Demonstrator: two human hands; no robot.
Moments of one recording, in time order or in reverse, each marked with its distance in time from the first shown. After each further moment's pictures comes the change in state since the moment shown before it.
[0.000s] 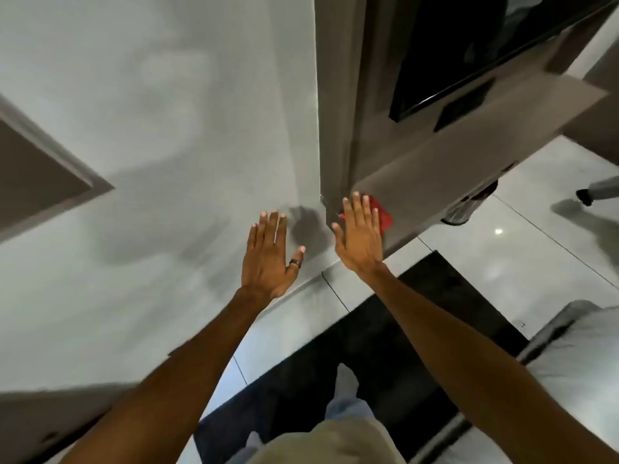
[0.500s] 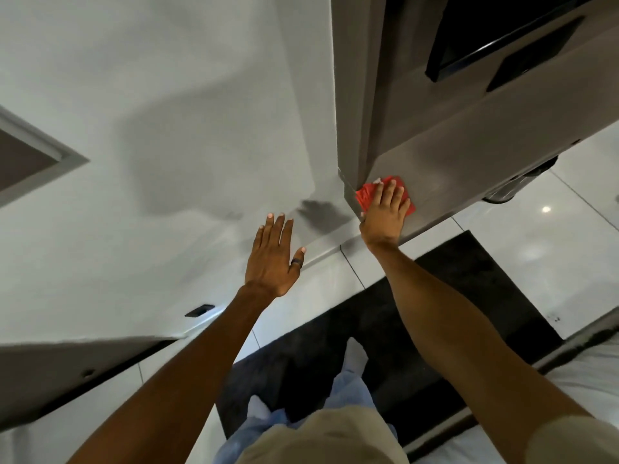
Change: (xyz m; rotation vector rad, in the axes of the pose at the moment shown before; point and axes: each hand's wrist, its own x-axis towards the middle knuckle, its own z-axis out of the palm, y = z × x) left_hand -0.005 -0.011 0.050 0.038 -0.225 -0.121; right_hand 0.049 0.043 0.046 -0.142 -0.244 0.229
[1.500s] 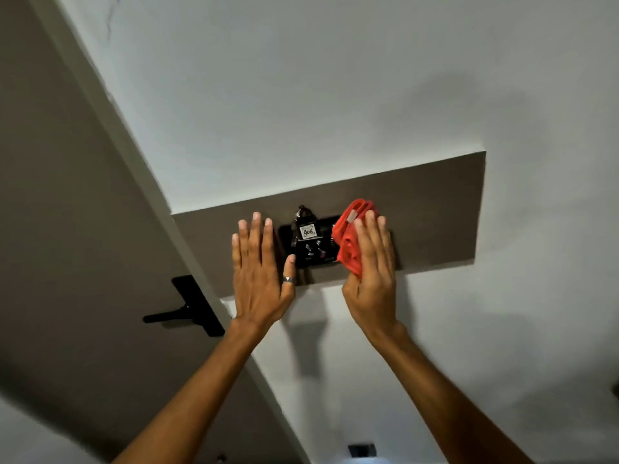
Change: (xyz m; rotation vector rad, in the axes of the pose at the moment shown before) left_hand -0.280 -0.406 -0.286 0.329 1.256 -0.218; right_hand -0.301 -0.550 -0.074 0.977 0.904 -1.095
